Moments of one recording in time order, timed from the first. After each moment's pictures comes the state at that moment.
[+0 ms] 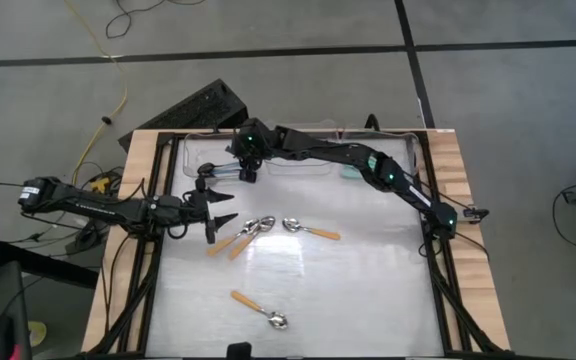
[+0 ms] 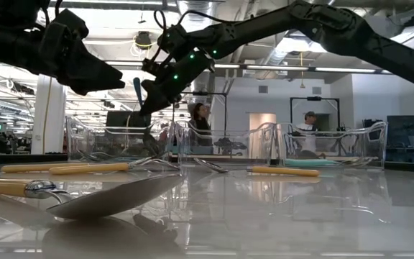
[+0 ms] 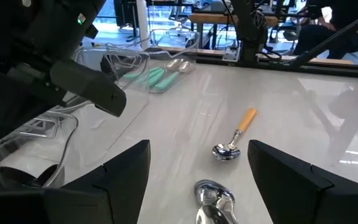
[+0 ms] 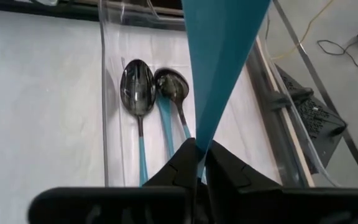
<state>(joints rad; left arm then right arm) -0.07 0.68 0.14 0.32 -0.36 -0.09 -0.32 2.49 2.34 -0.47 -0.03 -0.29</state>
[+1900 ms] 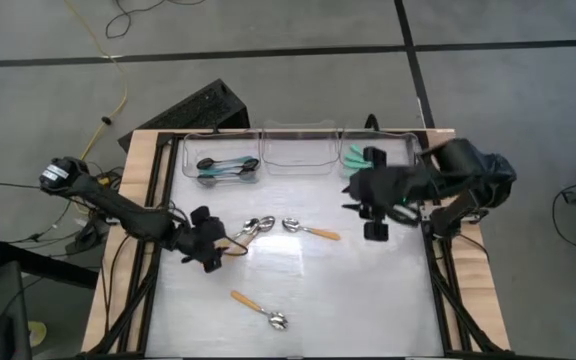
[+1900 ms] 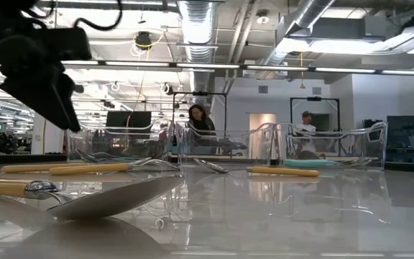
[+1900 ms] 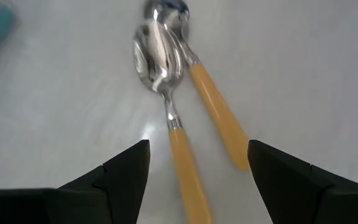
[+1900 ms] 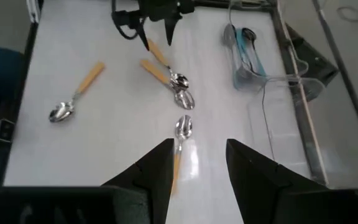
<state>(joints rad) -0.41 1.13 0.57 -0.54 -0.44 -0.66 0.30 1.66 2.33 -1.57 0.36 0.18</state>
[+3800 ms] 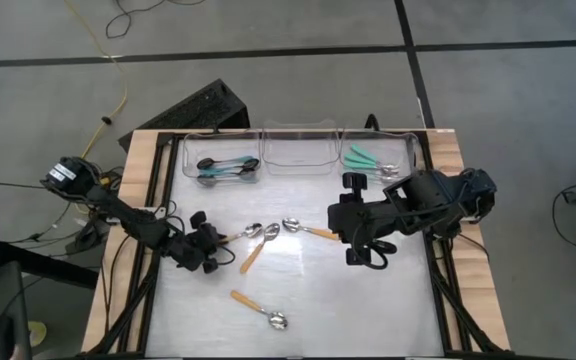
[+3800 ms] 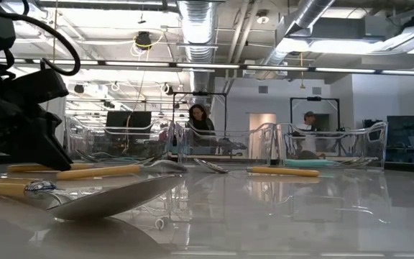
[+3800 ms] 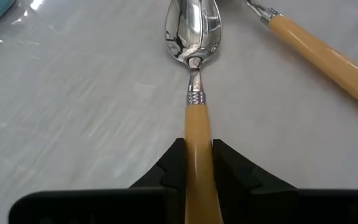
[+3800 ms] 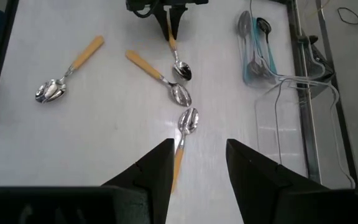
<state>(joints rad) -0.51 1.24 0.19 0.00 -0.62 -0.69 0.39 1.79 2.33 -1.57 0.42 0.19</state>
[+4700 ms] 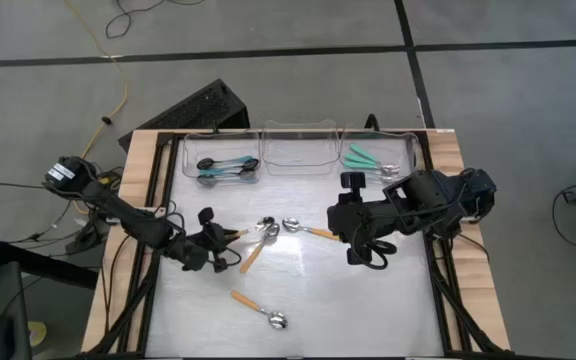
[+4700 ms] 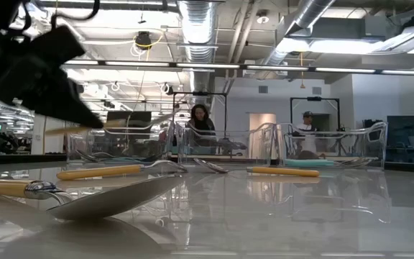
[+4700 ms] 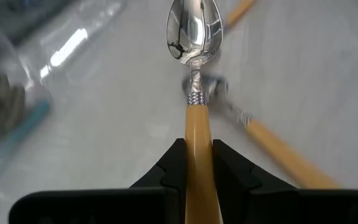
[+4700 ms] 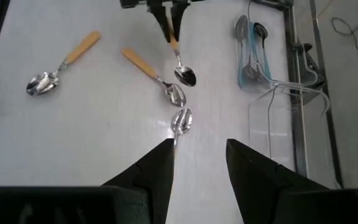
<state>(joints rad) -0.49 1.19 0.35 0.03 -0.77 -0.47 0.39 1.78 2.33 -1.57 0.44 0.12</state>
